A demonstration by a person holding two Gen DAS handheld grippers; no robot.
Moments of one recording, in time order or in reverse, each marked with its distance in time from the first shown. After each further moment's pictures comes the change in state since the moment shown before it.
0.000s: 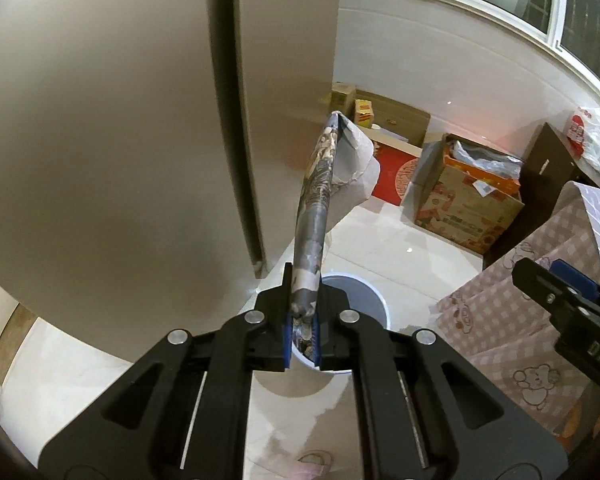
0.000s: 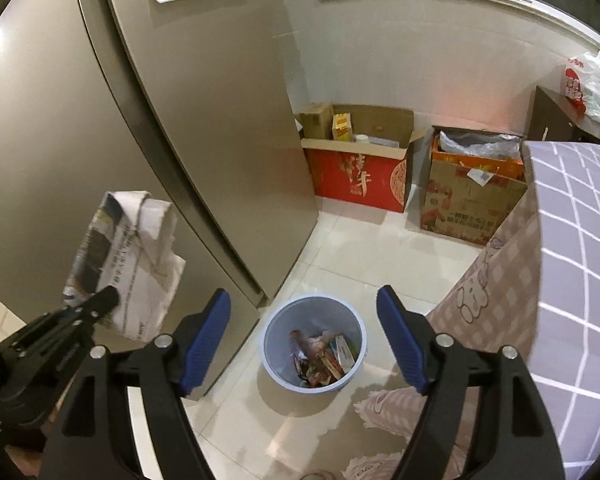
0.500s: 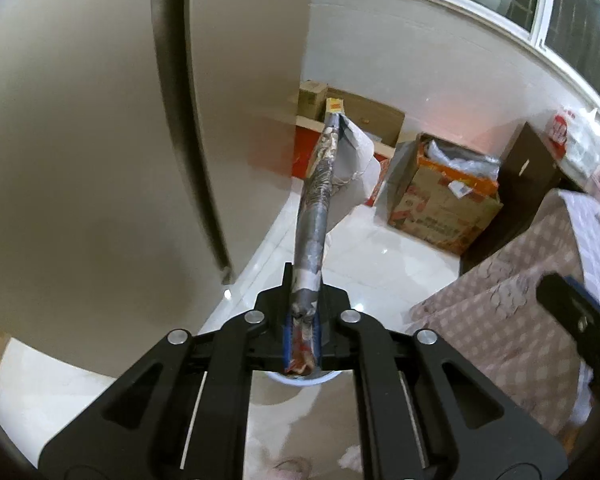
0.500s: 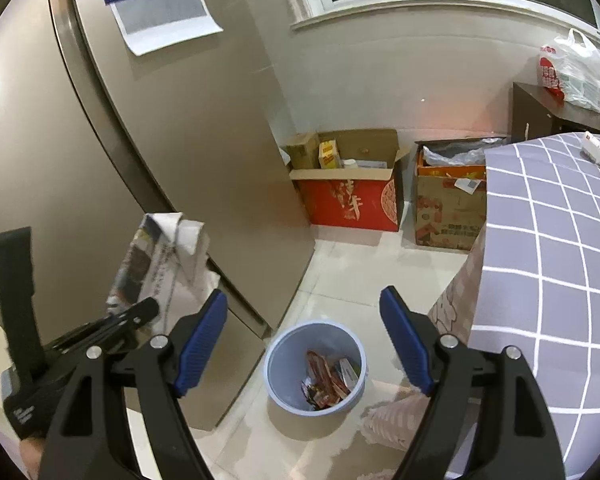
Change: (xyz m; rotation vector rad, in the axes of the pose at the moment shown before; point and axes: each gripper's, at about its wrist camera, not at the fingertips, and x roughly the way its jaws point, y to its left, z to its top) left arm 0.026 -0.034 0.021 -0.006 0.003 -0.093; right arm -0.017 -0.036 0.009 0.102 -0.117 0.014
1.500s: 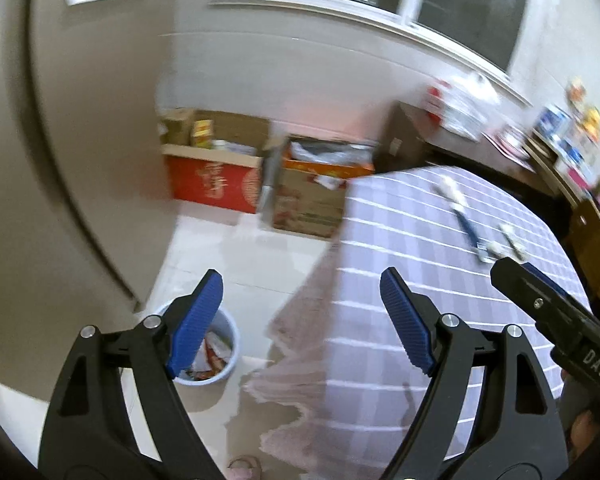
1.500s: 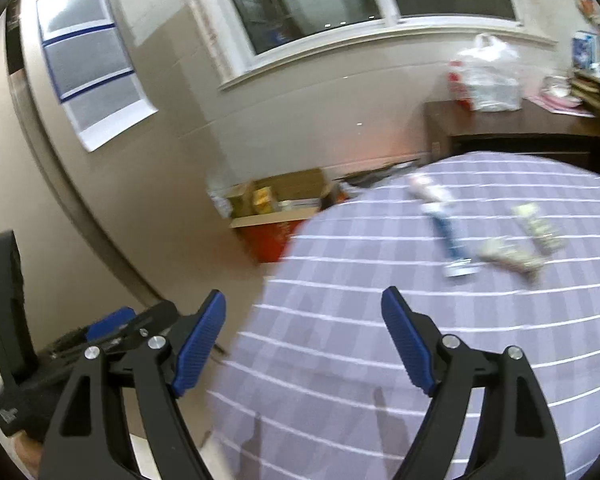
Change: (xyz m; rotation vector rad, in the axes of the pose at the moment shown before) left arm -0.099 -0.191 -0.001 0.250 -0.002 -0.327; right arm -0.154 -0.132 0.028 0.141 -0.120 -0.161
